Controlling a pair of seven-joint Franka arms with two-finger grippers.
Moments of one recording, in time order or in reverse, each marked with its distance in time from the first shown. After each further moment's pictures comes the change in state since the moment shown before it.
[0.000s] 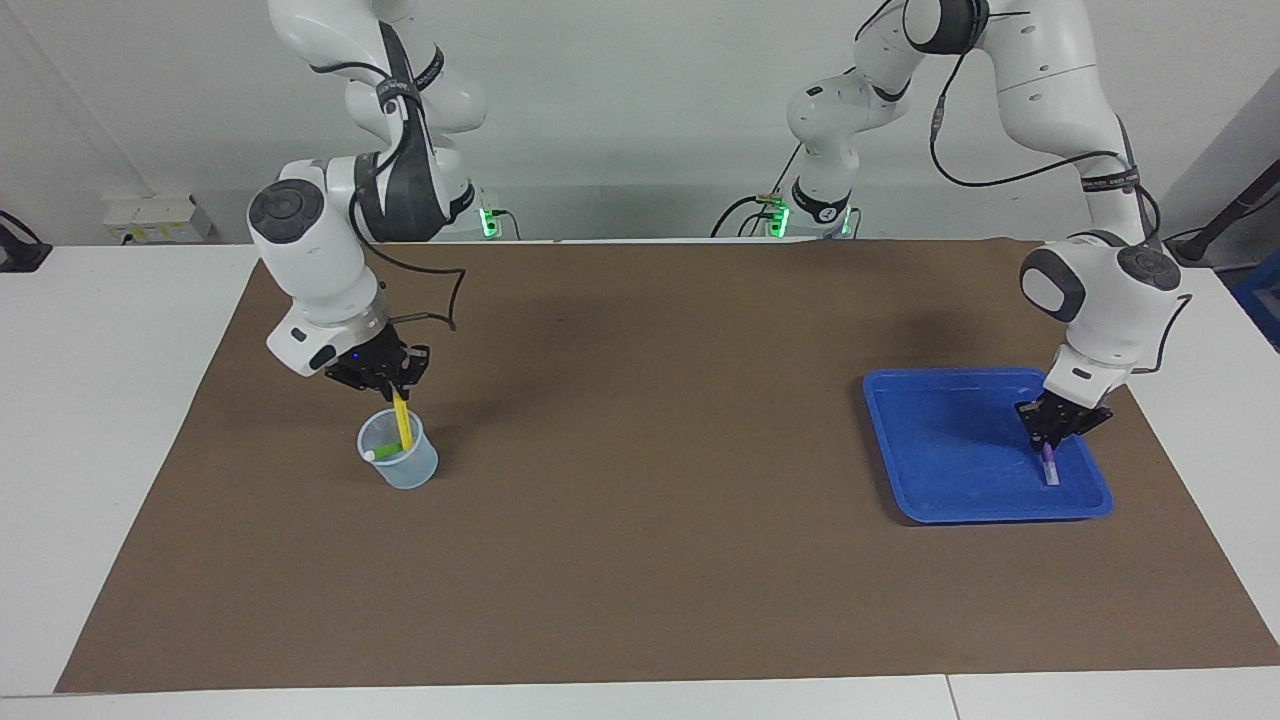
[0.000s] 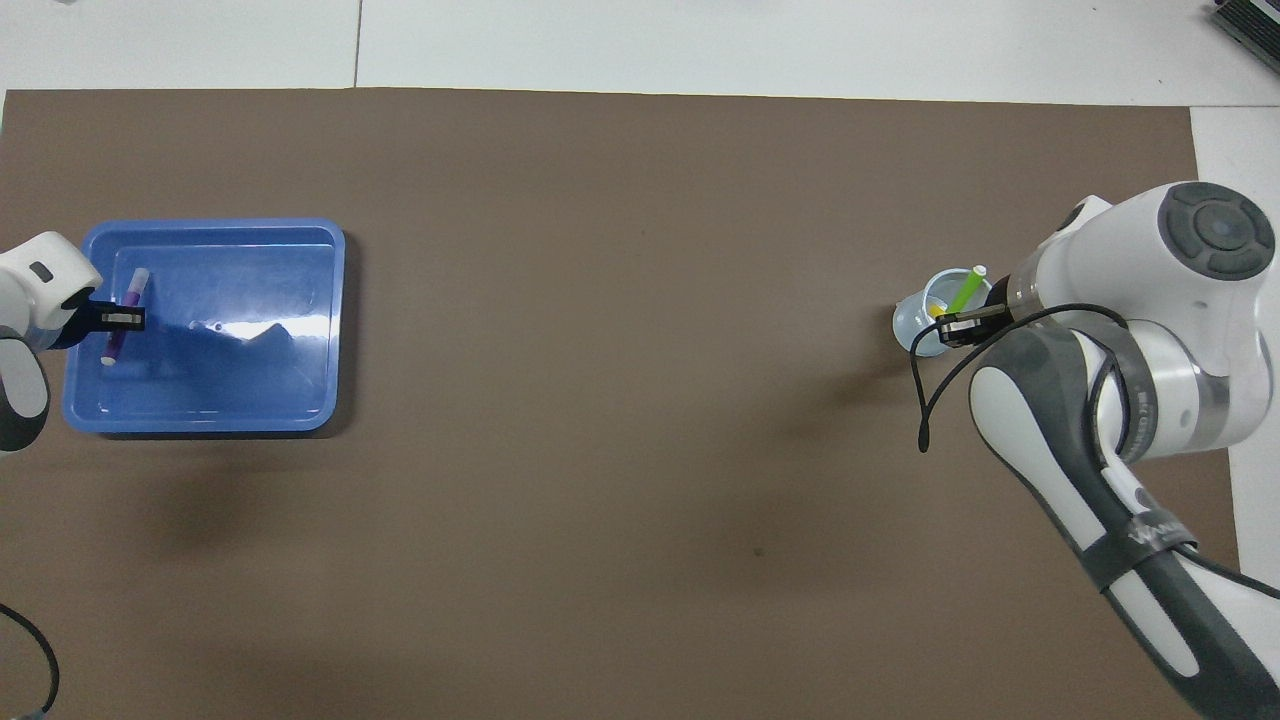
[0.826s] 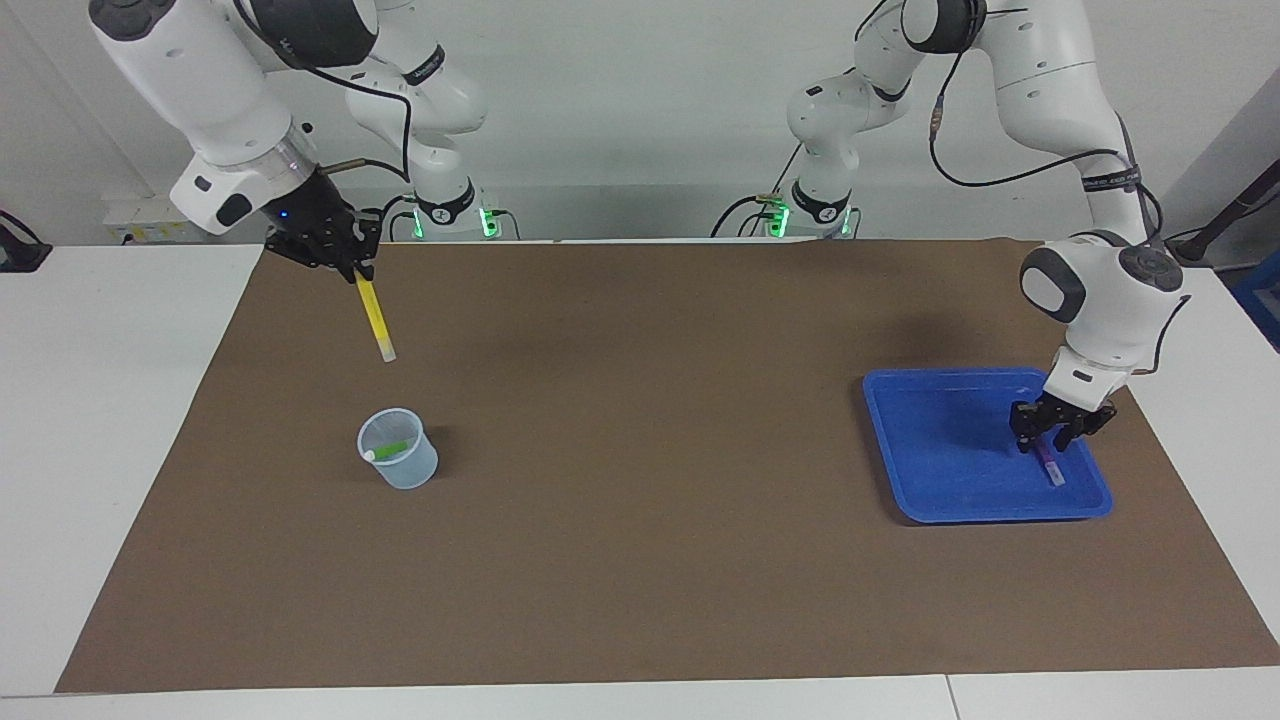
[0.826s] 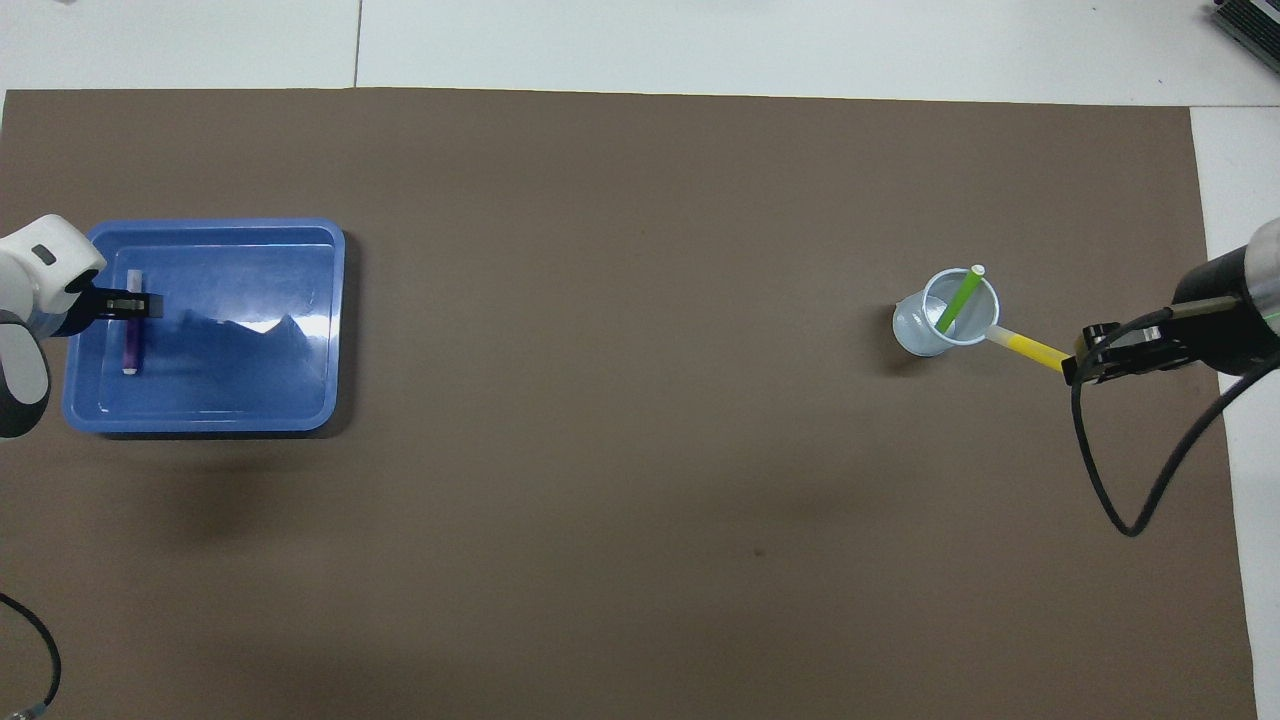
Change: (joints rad) left arm -0.019 -0.003 -0.019 0.057 -0.001 -0.077 -0.074; right arm -0.057 -0.118 -0.002 0.272 0.129 -0.478 -0.050
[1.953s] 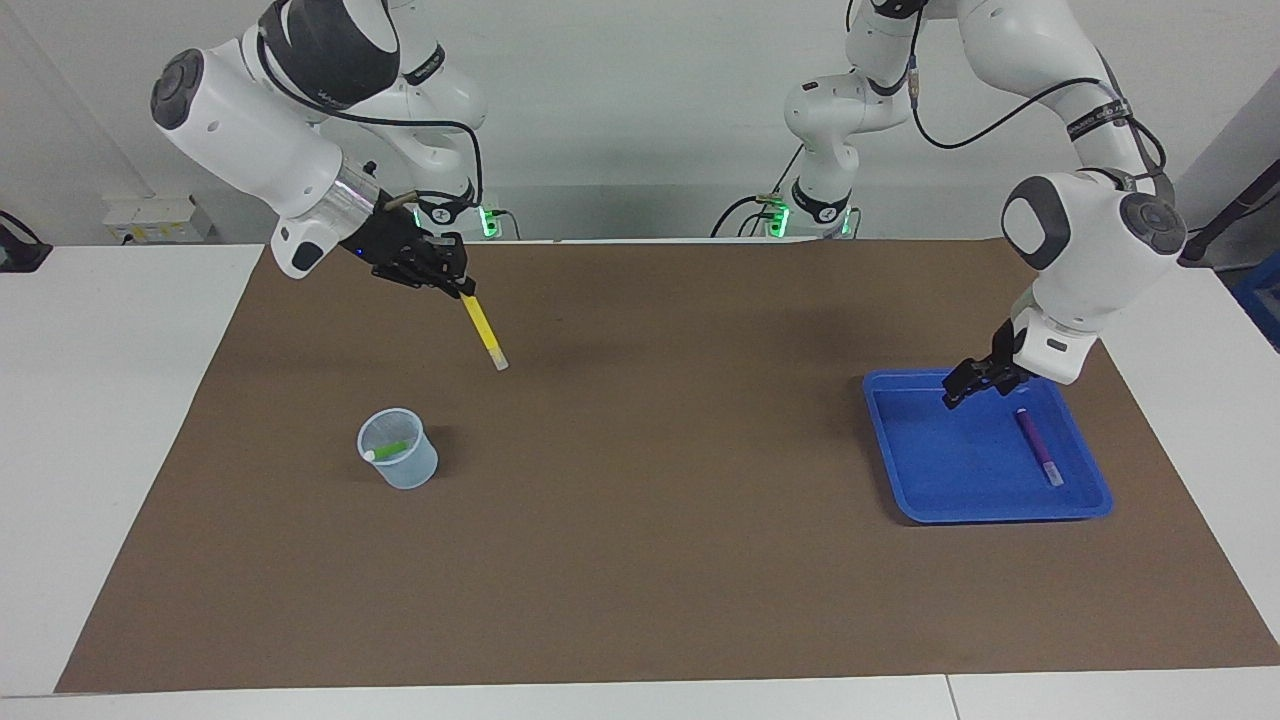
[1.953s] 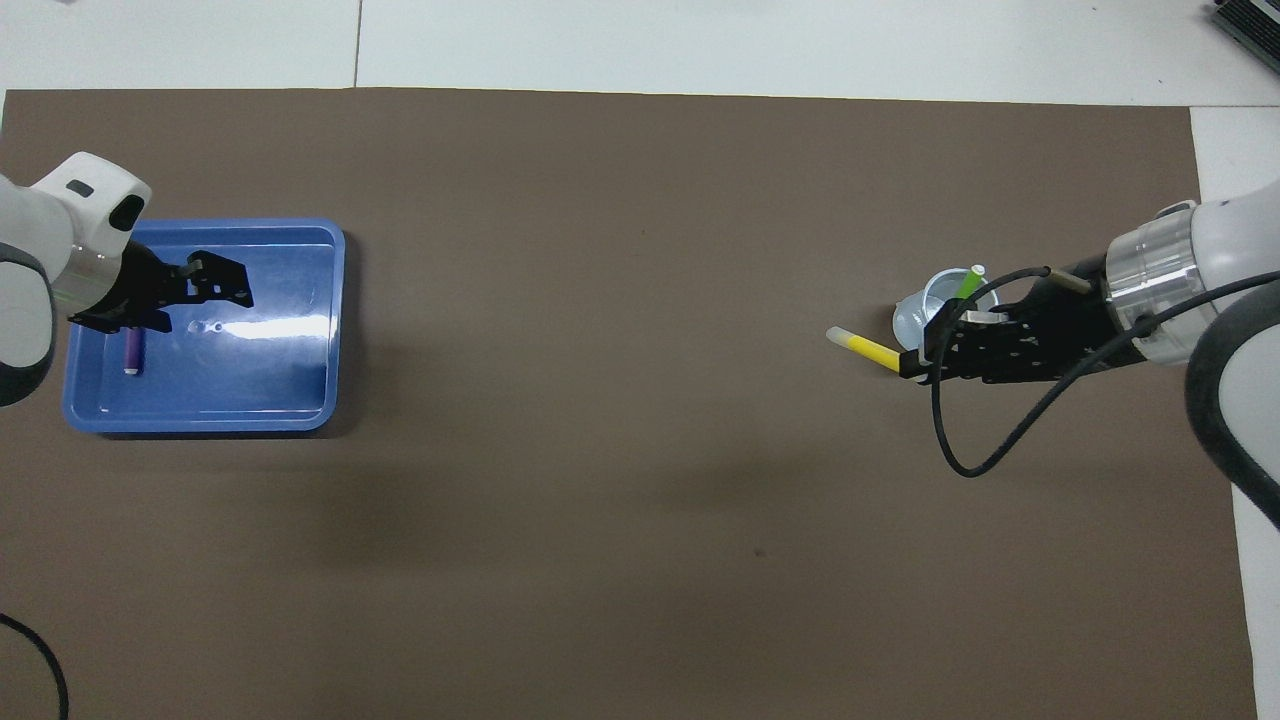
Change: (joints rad) left arm -0.209 -0.162 -0.019 0.104 -0.151 -0.491 -0.508; right arm 0.042 0.008 0.015 -0.176 0.406 0.218 0.288
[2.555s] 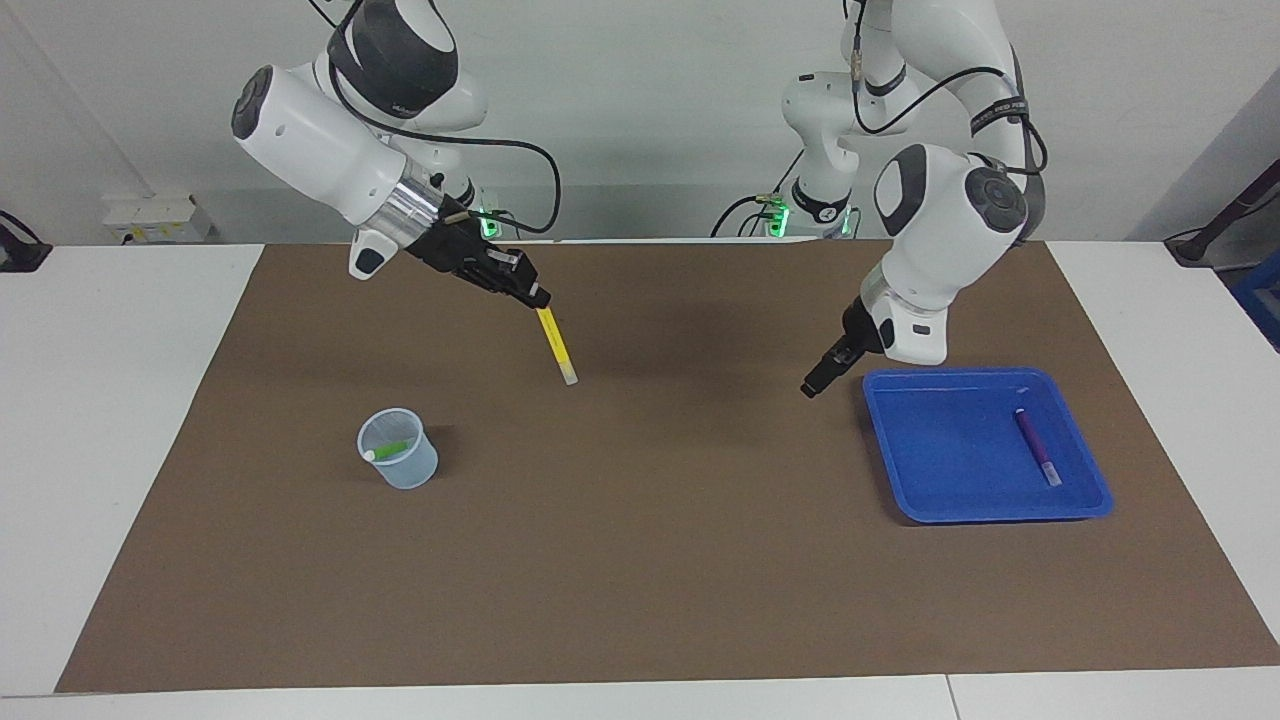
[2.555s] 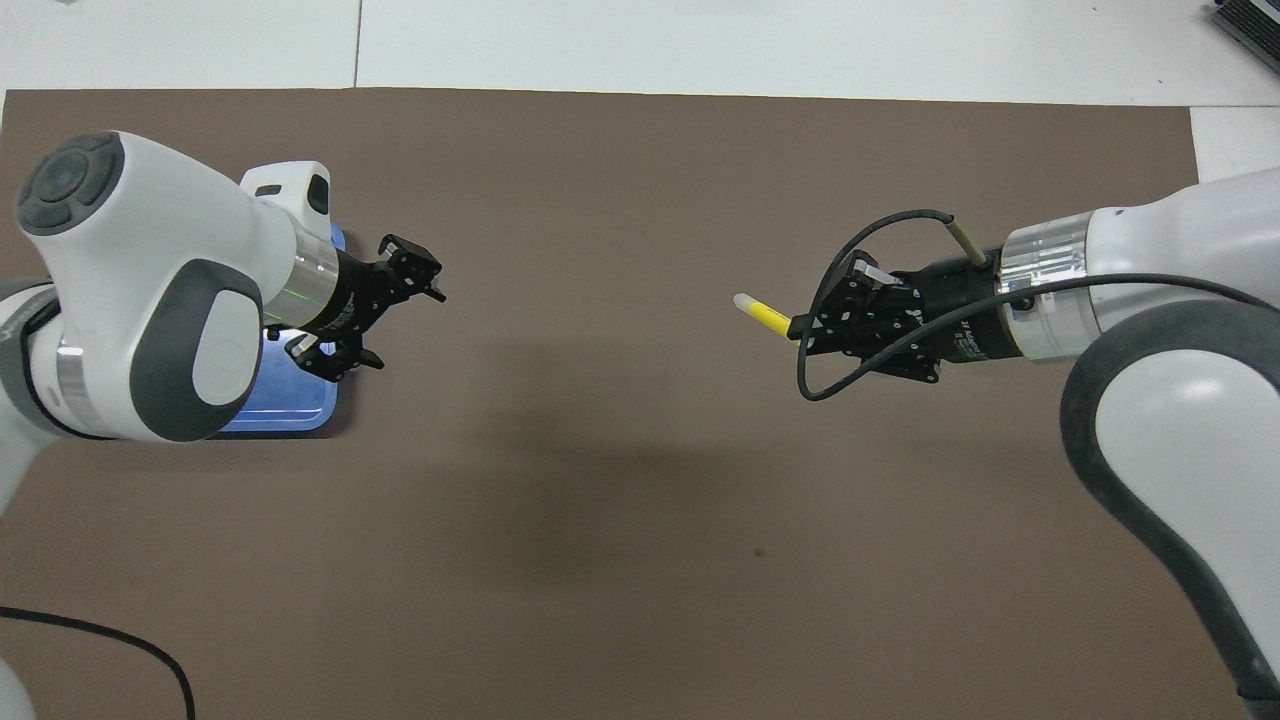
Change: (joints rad) left arm -0.284 -0.038 -0.008 0.006 -0.189 -0.016 -0.740; right arm 0.131 -0.001 0.004 -0.062 0.160 0.252 0.324
